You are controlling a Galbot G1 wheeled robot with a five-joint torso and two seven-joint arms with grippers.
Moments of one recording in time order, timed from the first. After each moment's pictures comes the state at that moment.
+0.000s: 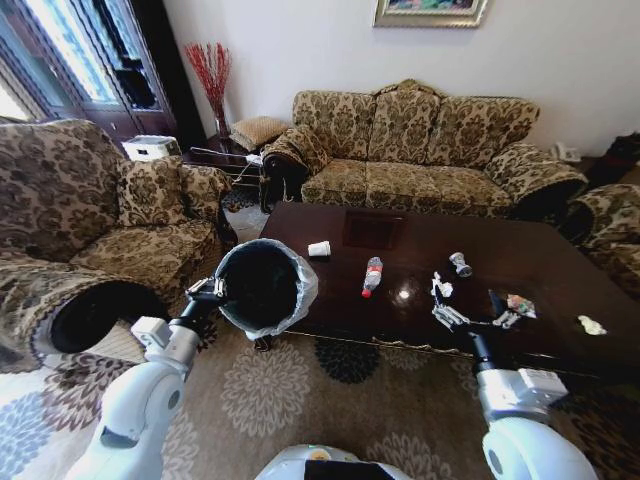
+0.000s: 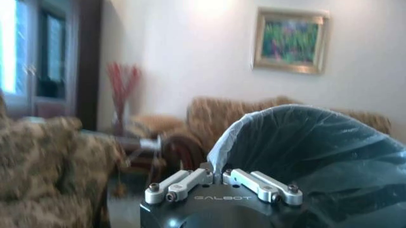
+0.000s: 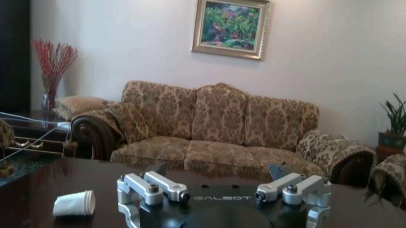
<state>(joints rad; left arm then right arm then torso) 1.52 -1.30 -0.79 -2.37 -0.46 0.24 0.04 -1.69 1.34 0.74 2.50 0.21 -0.29 0.17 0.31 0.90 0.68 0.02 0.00</state>
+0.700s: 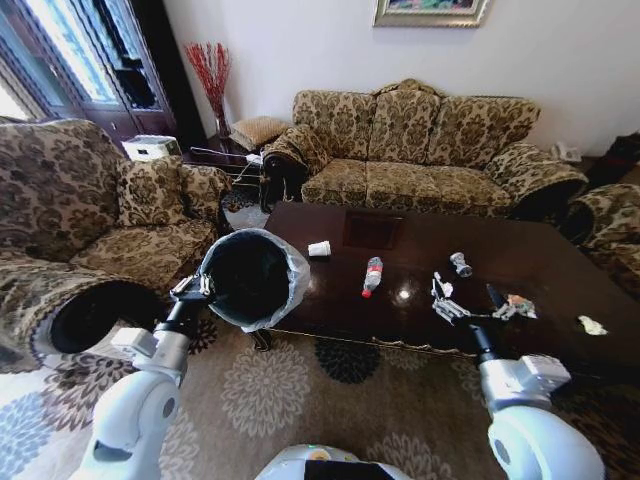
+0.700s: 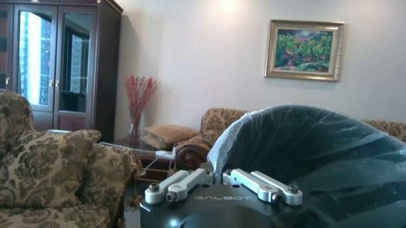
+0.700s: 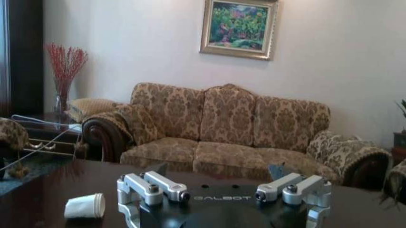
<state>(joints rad) 1.54 -1.32 -0.83 -2.40 -0.45 0.23 0.01 -1.65 1.31 0.74 2.50 0.26 -0.33 0.16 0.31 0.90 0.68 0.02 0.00</state>
